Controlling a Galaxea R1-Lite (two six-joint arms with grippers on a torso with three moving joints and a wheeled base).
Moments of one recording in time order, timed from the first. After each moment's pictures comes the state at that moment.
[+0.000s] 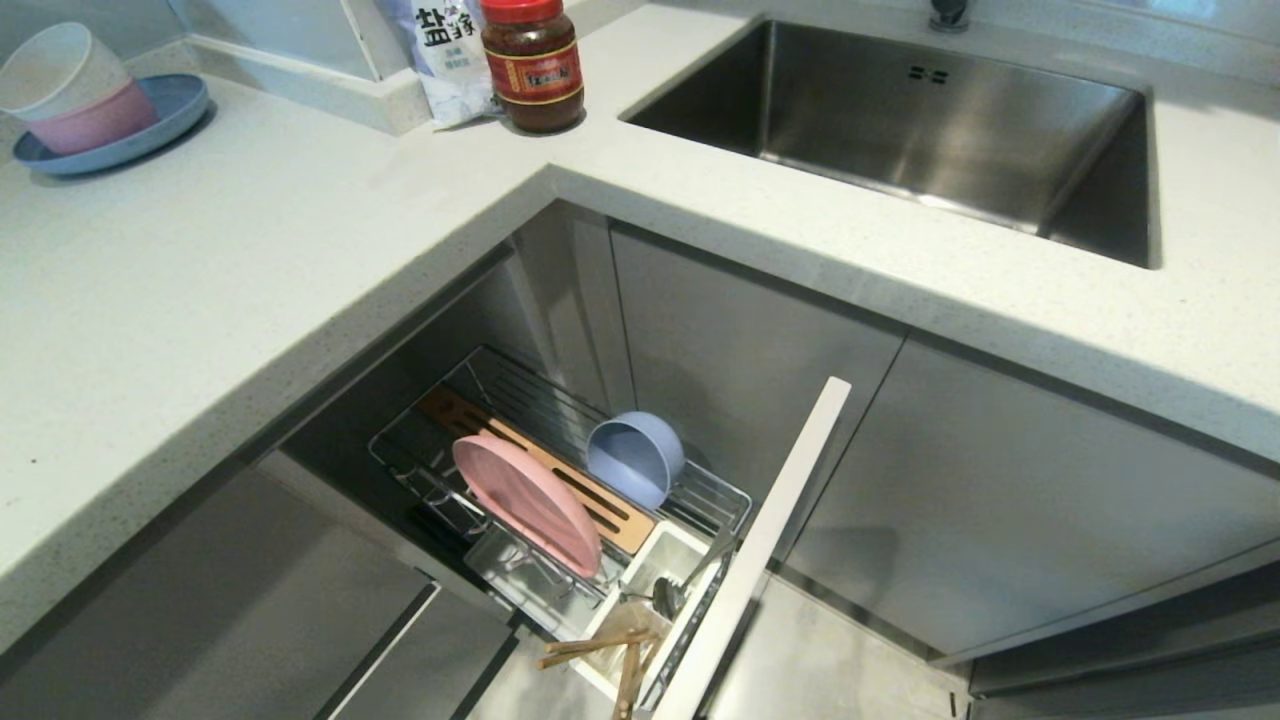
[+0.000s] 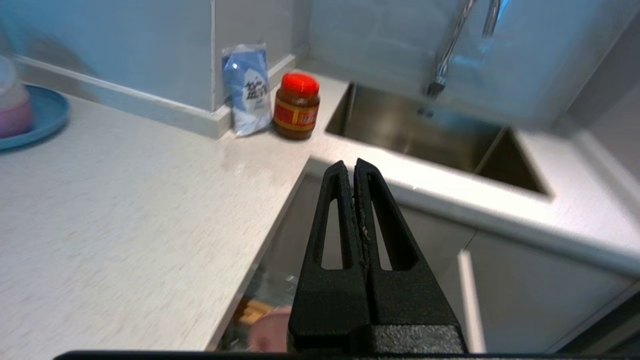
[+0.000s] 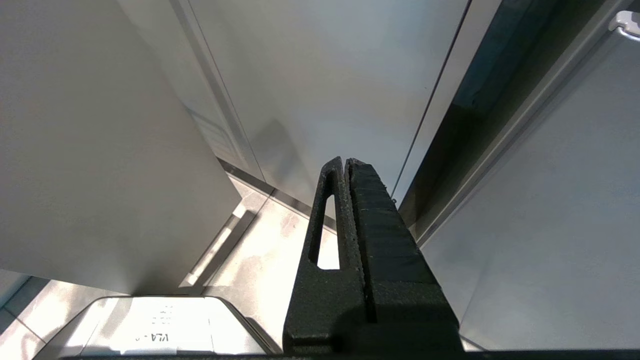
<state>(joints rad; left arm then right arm) 0.00 0.52 -1.08 0.13 -0.30 -0.14 0.01 0.00 0.00 0.00 0.00 0.02</state>
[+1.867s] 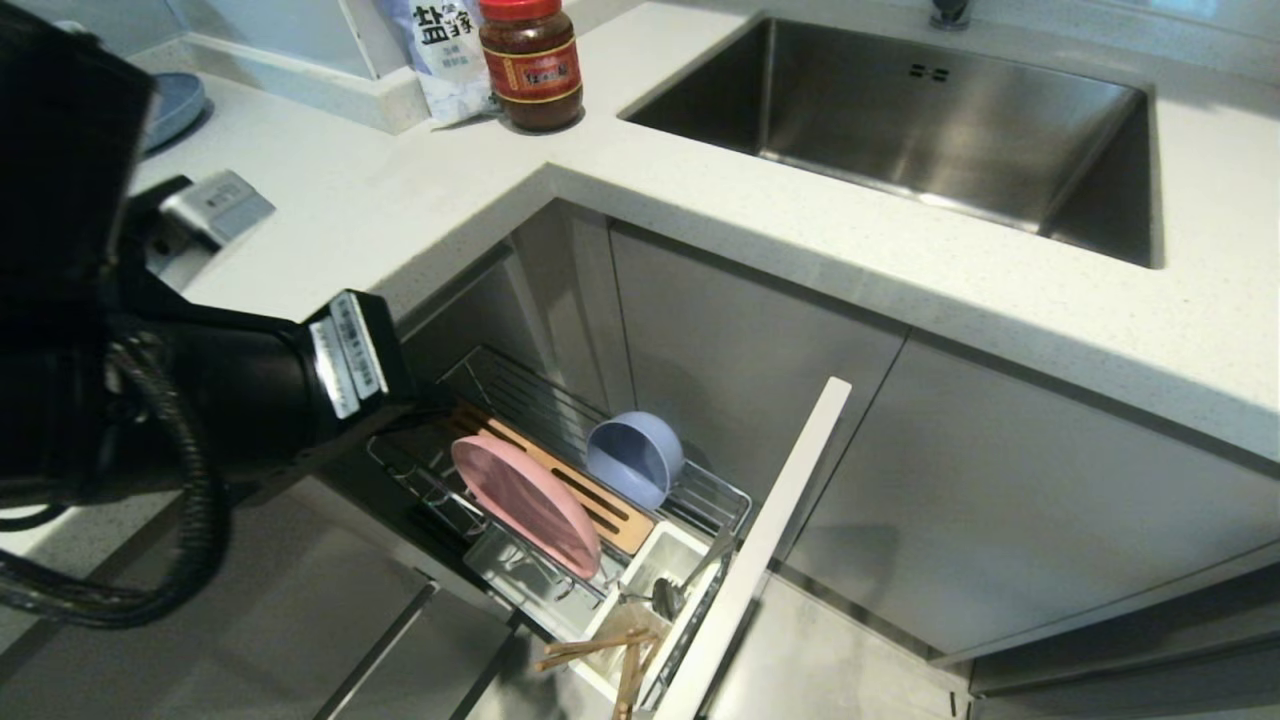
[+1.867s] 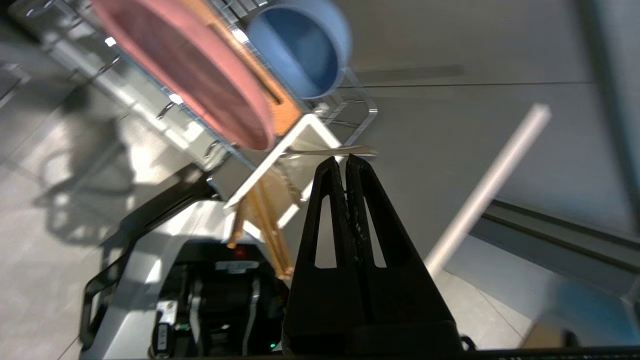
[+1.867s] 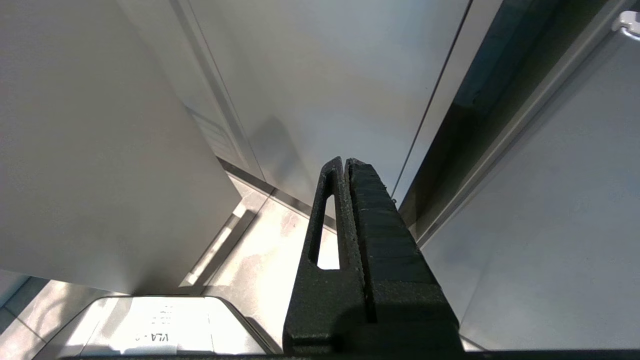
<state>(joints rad) -0.83 1.34 -1.30 0.54 0.40 -0.83 0.00 0.00 0.00 0.00 0.00 0.02</state>
